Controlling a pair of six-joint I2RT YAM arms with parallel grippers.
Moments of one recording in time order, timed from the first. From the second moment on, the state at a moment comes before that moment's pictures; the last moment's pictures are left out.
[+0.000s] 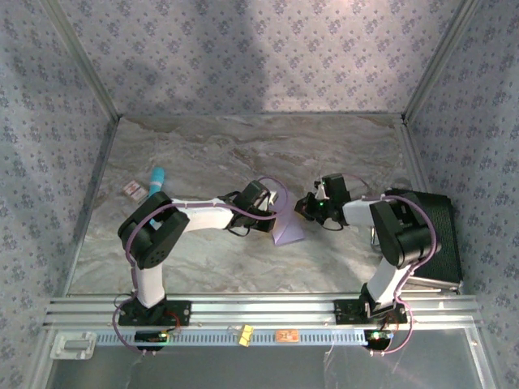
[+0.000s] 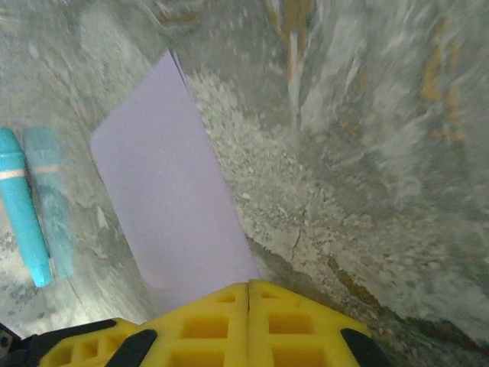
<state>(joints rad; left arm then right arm) -0.83 1.86 1.02 -0.12 0.19 -0.47 0.30 1.69 0.68 0.14 -0.52 0.81</state>
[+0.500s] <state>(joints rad) -0.83 1.86 1.02 -0.12 0.19 -0.47 0.45 1.60 0.65 0.12 -0.54 0.80</state>
